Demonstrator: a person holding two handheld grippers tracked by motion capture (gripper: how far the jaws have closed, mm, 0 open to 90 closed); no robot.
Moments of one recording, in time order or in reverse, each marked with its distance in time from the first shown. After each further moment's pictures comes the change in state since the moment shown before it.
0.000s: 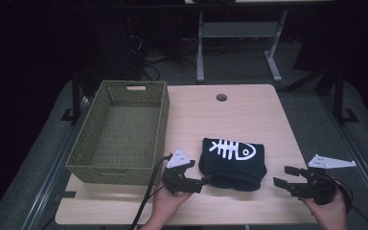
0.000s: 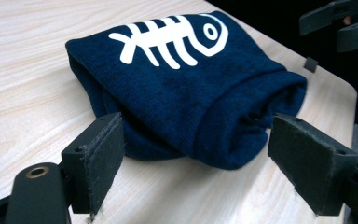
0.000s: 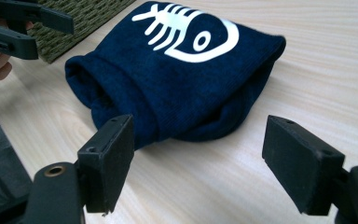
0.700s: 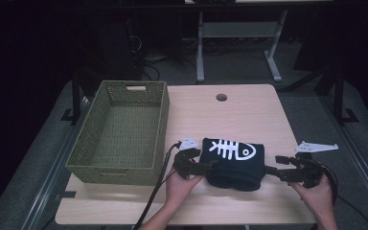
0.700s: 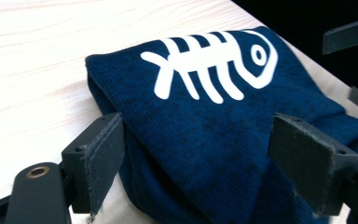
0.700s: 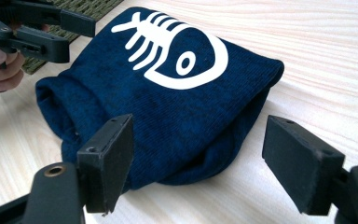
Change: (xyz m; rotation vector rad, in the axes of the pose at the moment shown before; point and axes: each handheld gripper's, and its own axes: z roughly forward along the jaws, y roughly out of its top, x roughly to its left) left arm 0.020 0.021 0.046 0.021 0.062 -0.109; right arm -0.015 0.027 0.033 0.047 0.002 0.020
